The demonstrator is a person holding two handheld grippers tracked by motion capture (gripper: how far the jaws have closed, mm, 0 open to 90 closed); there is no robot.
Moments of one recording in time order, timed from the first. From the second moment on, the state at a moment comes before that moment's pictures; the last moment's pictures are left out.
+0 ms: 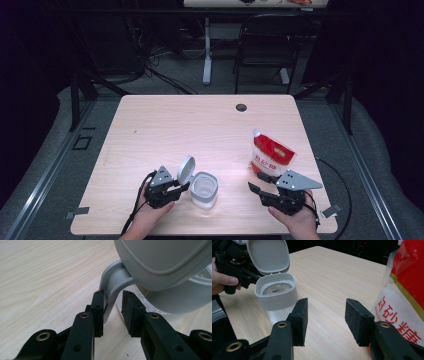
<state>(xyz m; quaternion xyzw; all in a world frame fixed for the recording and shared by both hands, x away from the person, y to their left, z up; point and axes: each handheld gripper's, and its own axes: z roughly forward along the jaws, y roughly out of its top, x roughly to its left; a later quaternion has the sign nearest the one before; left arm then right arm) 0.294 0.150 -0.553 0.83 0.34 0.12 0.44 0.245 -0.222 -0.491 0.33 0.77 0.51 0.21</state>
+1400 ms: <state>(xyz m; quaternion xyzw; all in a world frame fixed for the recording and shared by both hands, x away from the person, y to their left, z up) 0.295 0.146 -0.551 0.83 0.32 0.14 0.45 0.239 -0.290 -0.497 0.43 0.71 0.48 0.29</state>
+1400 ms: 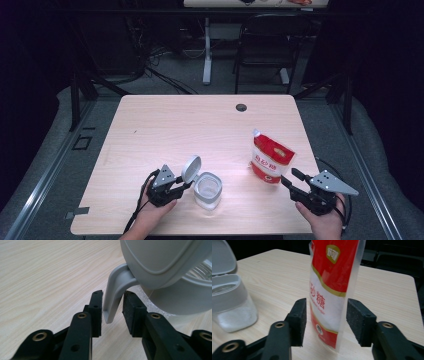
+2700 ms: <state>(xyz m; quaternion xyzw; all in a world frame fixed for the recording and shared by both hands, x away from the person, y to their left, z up) 0.294 0.160 -0.553 0.82 0.33 0.13 0.45 0.302 -0.273 -0.520 0.41 0.73 0.48 0.27</state>
